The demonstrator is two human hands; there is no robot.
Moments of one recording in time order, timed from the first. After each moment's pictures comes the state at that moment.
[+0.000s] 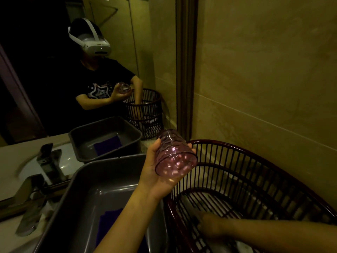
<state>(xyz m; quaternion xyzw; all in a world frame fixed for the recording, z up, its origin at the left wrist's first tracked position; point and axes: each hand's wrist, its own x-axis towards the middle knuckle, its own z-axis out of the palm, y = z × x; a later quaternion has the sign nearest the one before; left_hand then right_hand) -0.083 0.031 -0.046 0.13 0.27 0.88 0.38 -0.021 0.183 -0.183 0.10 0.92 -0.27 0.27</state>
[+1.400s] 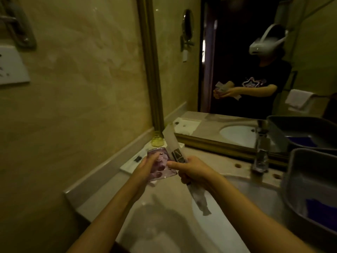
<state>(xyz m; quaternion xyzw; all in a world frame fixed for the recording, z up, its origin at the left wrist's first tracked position) 0.190 -0.550 -0.083 -0.25 0.66 0.68 -0.19 0.100 -0.416 -0.062 -0.28 0.70 -0.55 0.35</state>
